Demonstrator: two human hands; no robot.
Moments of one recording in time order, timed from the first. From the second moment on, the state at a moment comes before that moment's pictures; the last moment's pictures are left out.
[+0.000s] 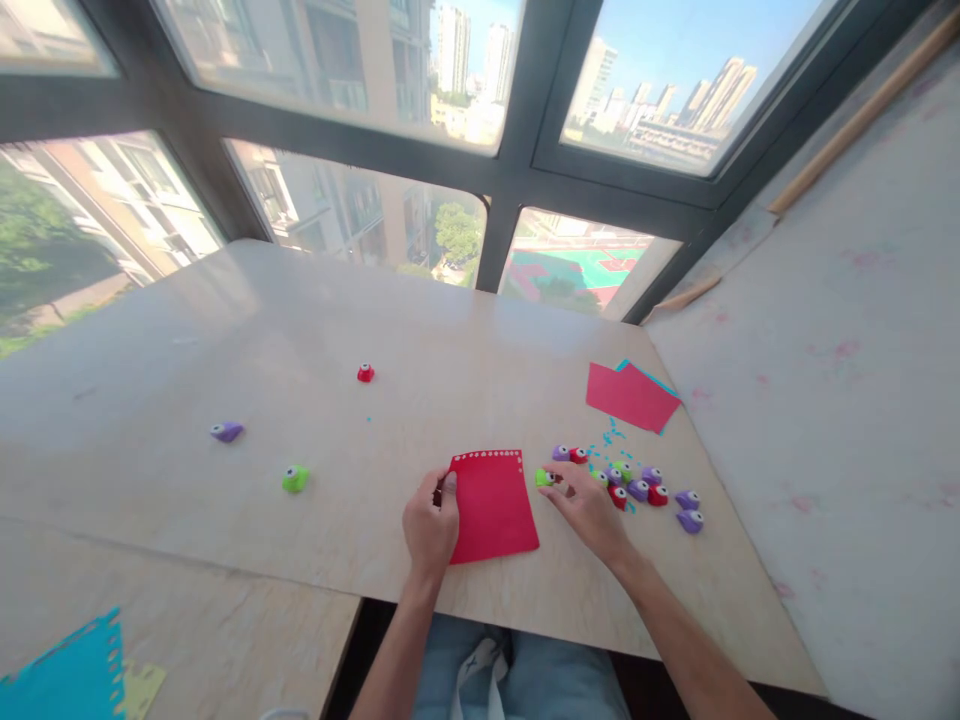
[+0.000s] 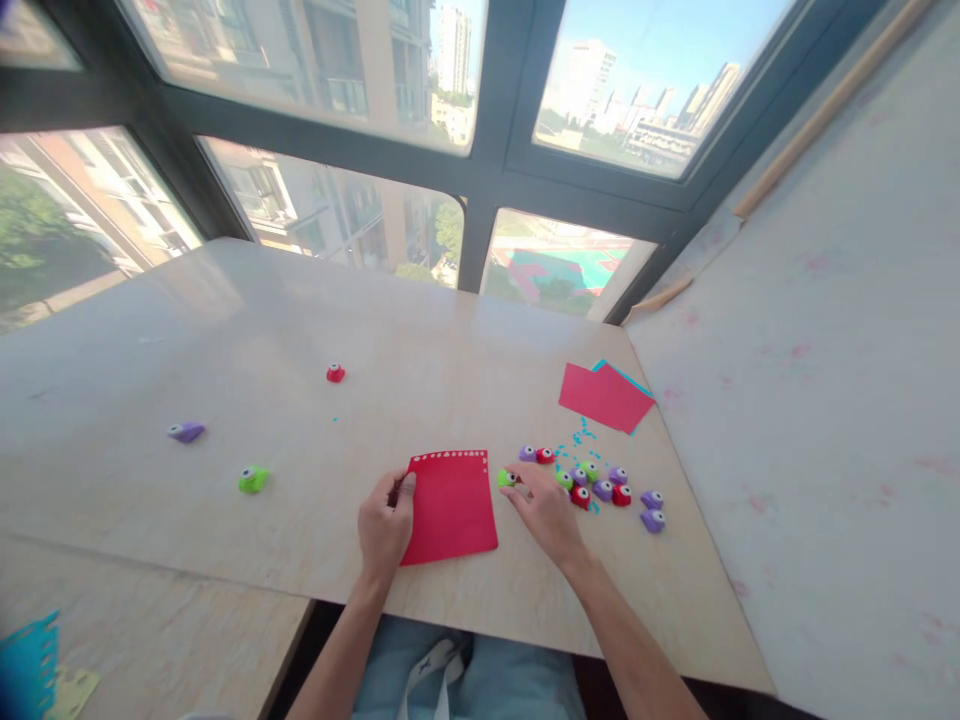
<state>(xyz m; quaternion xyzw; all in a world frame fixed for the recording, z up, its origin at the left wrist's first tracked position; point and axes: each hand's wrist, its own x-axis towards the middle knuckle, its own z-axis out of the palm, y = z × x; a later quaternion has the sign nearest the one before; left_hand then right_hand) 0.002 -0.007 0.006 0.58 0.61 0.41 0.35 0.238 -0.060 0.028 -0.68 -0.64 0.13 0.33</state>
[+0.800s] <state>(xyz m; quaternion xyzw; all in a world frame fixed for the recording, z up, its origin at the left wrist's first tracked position) 0.008 -0.003 0.005 0.58 0.62 0.44 0.30 0.234 -0.041 0.005 -0.60 -0.70 0.14 0.37</state>
